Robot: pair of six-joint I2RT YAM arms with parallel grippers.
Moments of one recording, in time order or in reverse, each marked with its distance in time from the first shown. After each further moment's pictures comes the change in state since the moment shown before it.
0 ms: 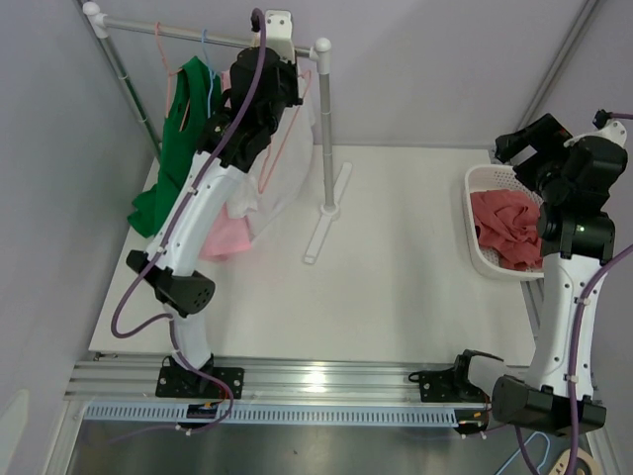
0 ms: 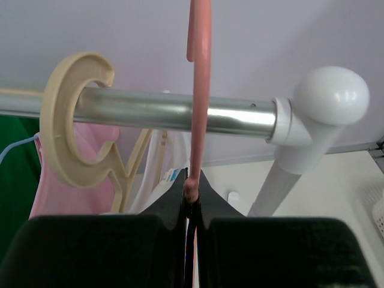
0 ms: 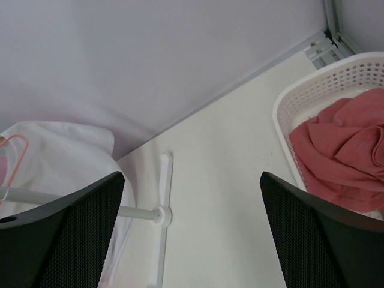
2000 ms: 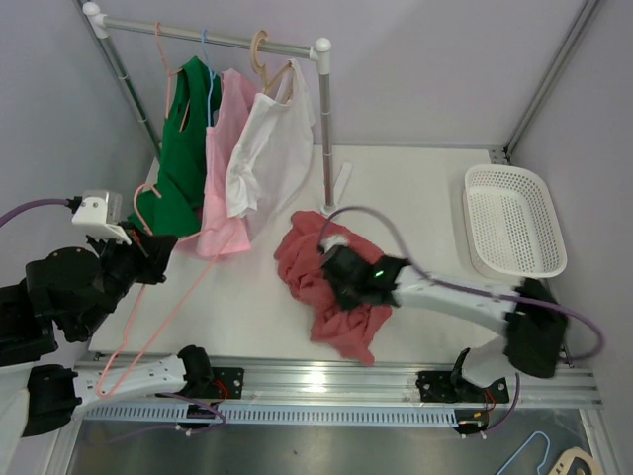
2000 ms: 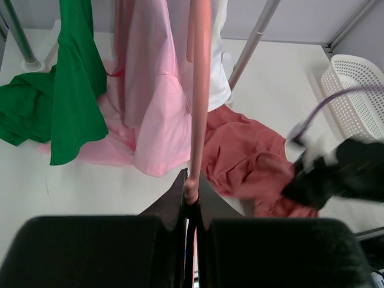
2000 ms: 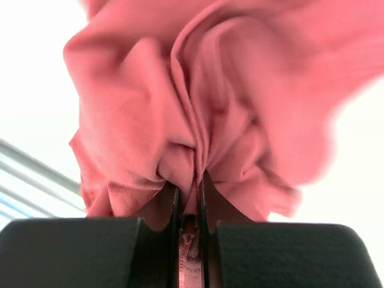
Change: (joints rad) left arm -0.529 -1.155 -0.765 -0.687 -0.387 -0.446; right arm 1.336 0.416 -0.452 0.001 0.331 -0.131
